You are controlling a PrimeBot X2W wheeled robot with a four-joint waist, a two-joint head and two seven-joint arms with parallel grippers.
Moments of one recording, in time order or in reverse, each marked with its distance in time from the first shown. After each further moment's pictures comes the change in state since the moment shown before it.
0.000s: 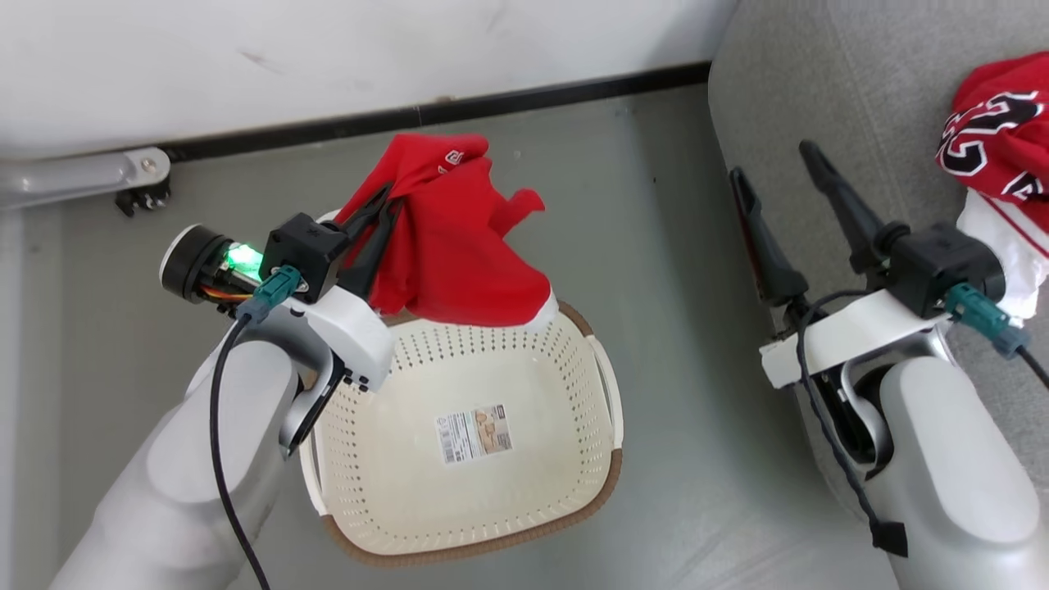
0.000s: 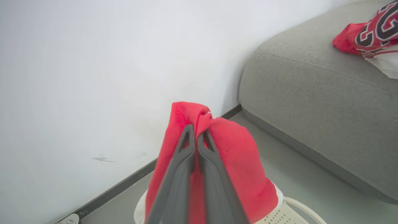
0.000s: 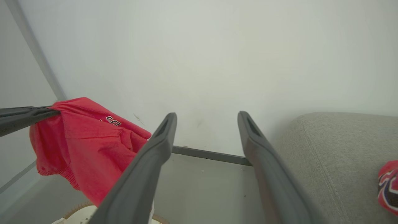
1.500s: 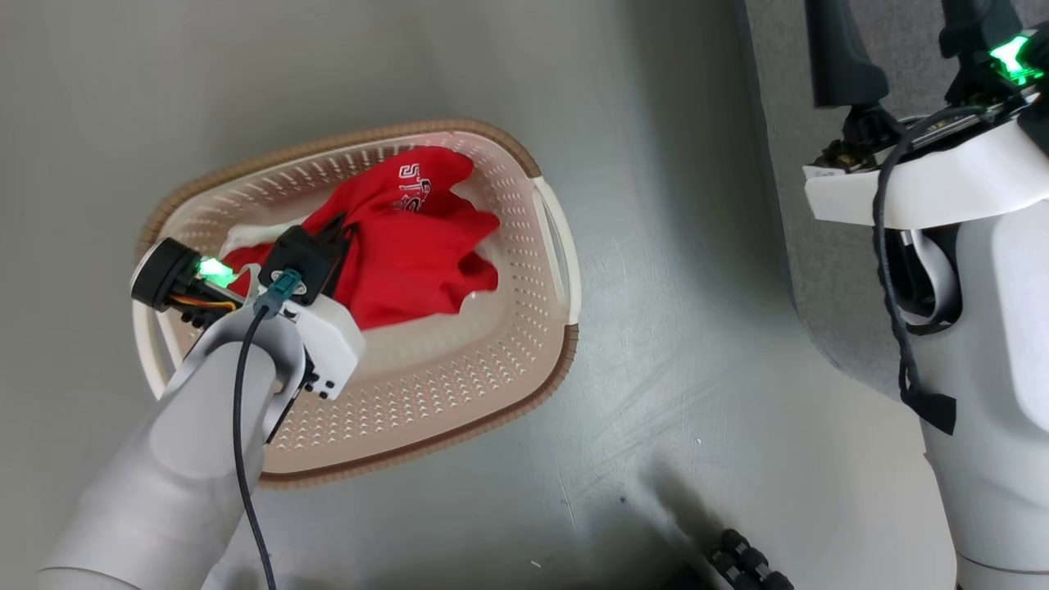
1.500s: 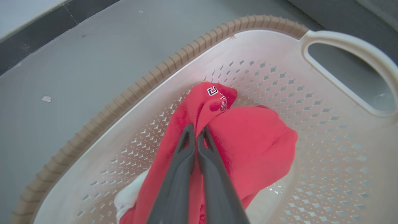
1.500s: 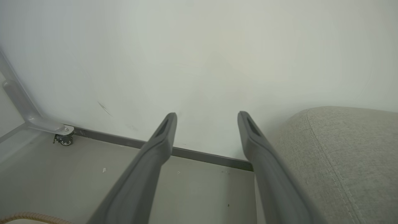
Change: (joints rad) left arm -0.081 -0.016 -0.058 0.309 0.112 0.019 -0.018; right arm -0.257 0.002 -0.025 -0.187 0.004 0.000 0.001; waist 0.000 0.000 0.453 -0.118
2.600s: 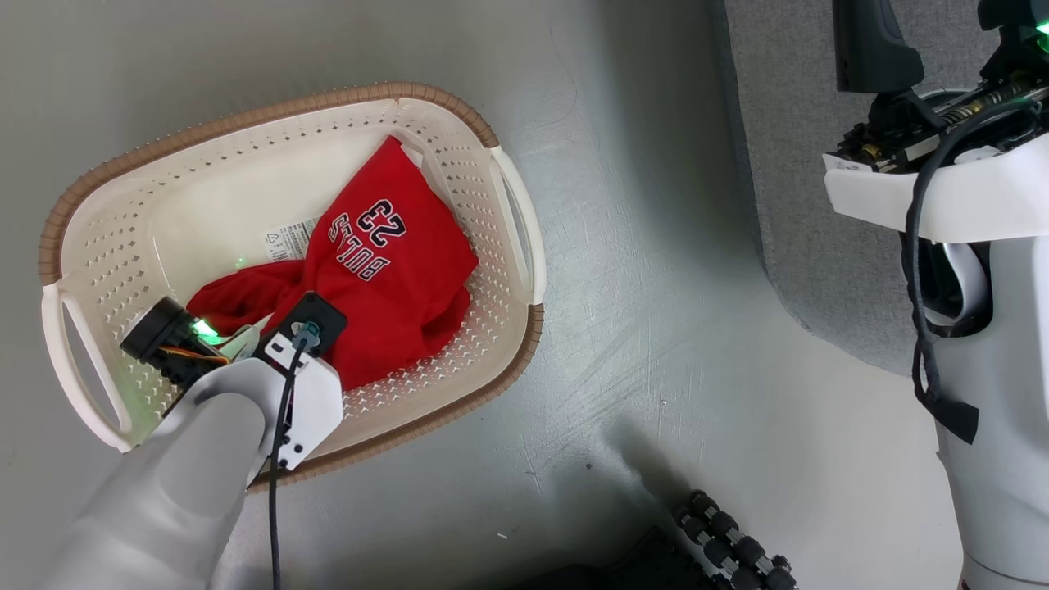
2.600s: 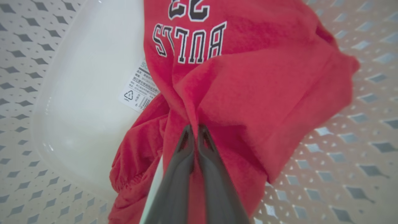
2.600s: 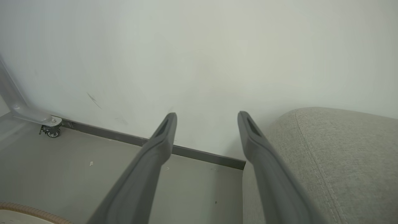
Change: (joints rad) left arm 0.029 0.028 -0.104 0.105 0.103 -0.008 0.225; right arm 0.000 0.000 -0.003 -0.130 -0.007 0.000 0.022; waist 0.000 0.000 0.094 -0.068
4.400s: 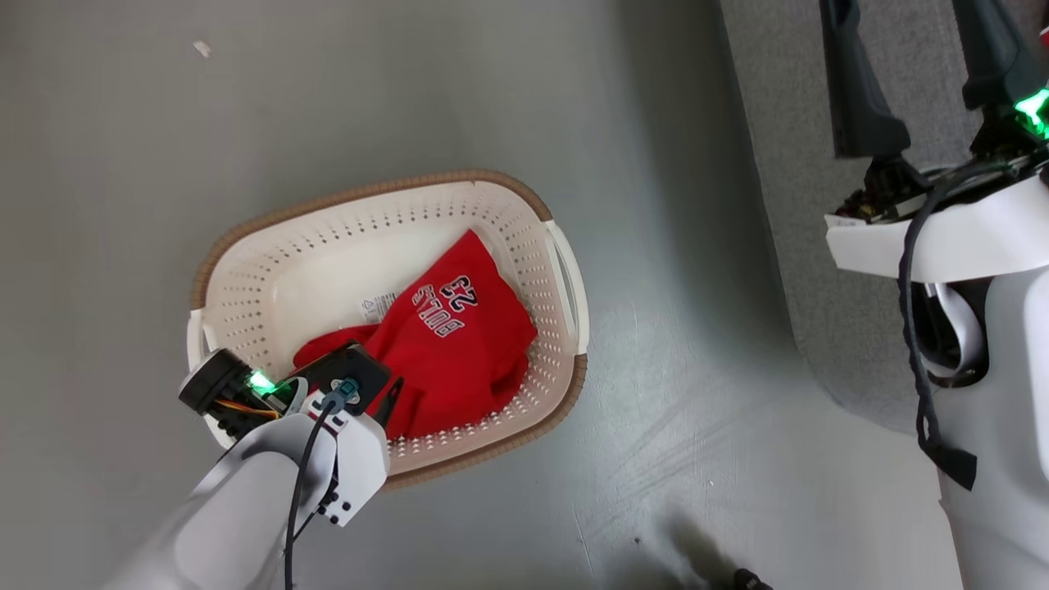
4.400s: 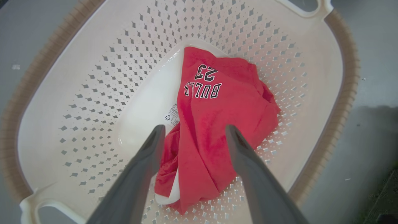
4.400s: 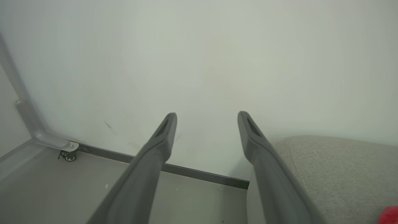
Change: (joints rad) left arm 0.194 0.035 0.025 -0.314 -0.076 -0.011 0.028; right arm 0.130 -0.001 -0.038 -0.030 -0.020 0.000 0.079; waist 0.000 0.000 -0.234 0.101
